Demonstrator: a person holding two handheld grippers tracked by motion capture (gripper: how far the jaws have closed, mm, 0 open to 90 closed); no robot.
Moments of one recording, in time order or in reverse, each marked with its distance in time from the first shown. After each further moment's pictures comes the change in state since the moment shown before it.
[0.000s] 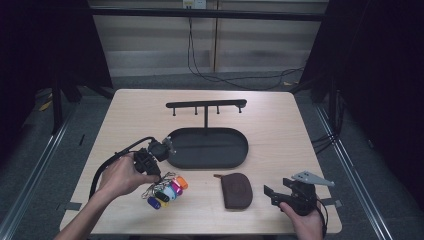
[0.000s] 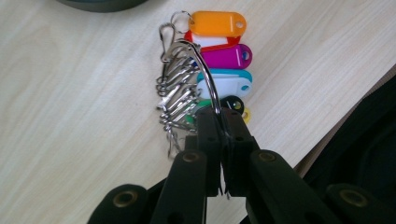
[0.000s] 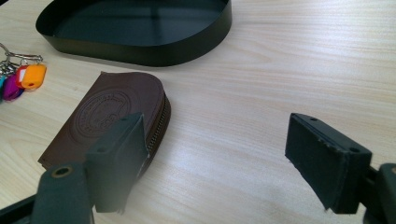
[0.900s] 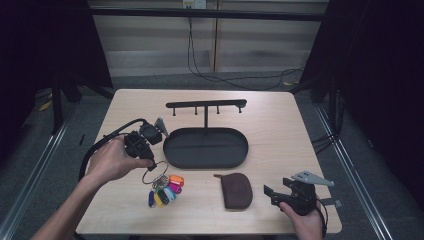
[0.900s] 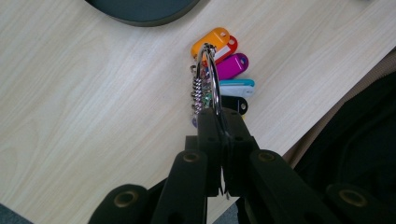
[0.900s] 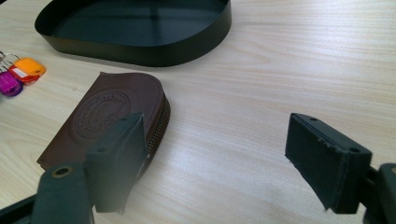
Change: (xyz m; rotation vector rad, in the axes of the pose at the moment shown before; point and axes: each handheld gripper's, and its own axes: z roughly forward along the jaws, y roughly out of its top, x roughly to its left) left arm 0.010 0.005 -0.052 -0.013 0.016 -0.034; right arm 0.000 0.000 0.000 -0.002 -0.002 -0.003
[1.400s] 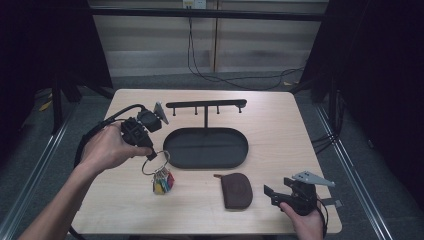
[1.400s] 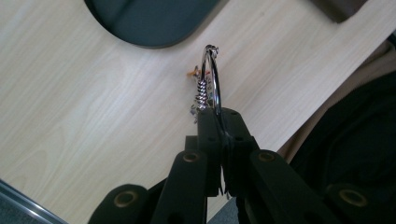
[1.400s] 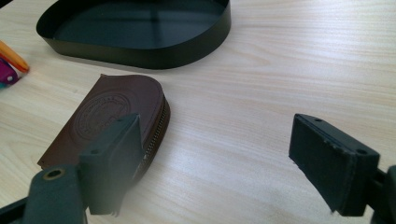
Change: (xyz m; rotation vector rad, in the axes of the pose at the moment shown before) left arm -0.002 0.010 -0.040 -0.044 0.005 0.011; right arm 0.000 0.000 -0.001 -0.008 0.001 0.002
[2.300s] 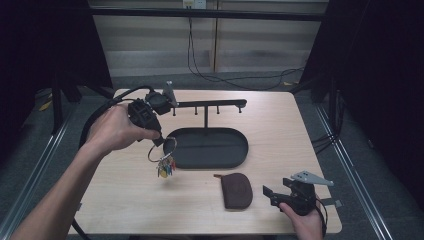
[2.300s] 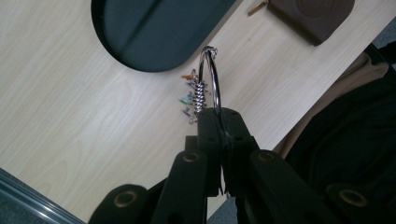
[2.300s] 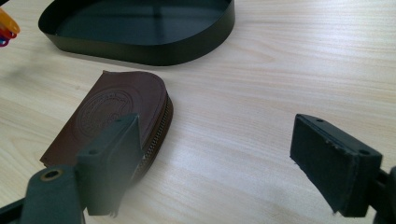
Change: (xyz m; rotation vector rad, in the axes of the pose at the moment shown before) left arm -0.007 0.032 -0.034 0.000 0.000 0.033; right arm 0.001 0.000 0.002 0.015 0.011 -0.002
